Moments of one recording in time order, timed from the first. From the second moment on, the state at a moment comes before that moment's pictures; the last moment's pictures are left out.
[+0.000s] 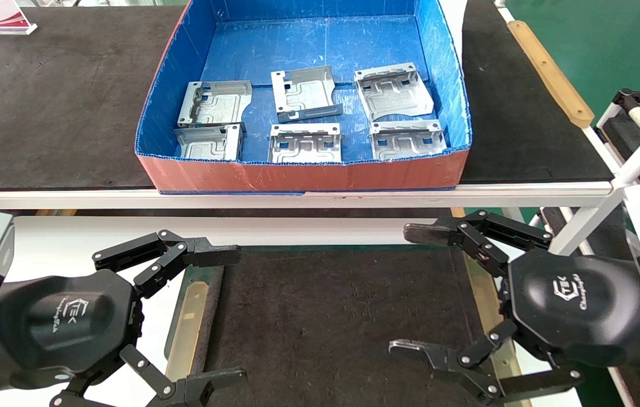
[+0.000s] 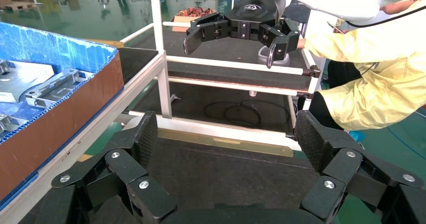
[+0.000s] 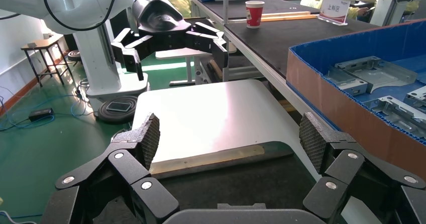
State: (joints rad) left arm -1.07 0.61 0.28 -1.28 0.73 1.49 -0.19; right arm 1.09 -0.57 -0.37 1.24 -0.66 -1.45 0.13
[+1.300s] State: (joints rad) left arm -1.20 0.70 0.36 -1.24 0.93 1.24 -0.34; right arm 1.09 -0.57 -0.37 1.24 -0.66 -1.45 0.13
